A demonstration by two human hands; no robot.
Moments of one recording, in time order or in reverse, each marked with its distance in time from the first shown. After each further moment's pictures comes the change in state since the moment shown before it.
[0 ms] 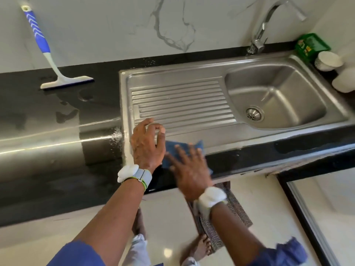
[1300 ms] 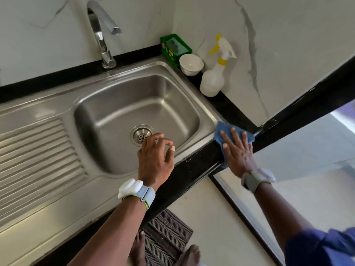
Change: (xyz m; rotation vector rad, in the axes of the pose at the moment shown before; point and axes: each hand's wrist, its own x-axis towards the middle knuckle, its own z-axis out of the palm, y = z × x) left_hand 0.008 0.340 0.354 -0.146 -0.457 0.271; right_hand -0.093 0.597 -0.070 0.181 0.012 0.703
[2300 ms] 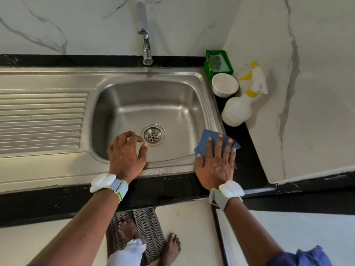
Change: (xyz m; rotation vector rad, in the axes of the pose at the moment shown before) left_hand 0.010 0.001 0.012 0.377 0.314 -0.472; right_hand 0.096 -0.043 0.011 -0.213 0.124 -0.404
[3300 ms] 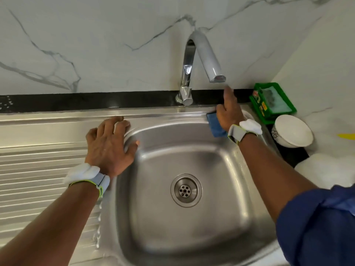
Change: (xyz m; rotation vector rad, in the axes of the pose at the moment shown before) left_hand 0.264 -0.139 -0.024 0.218 0.088 0.226; right_hand 0.373 -0.131 0.000 0.611 0.117 -0.063
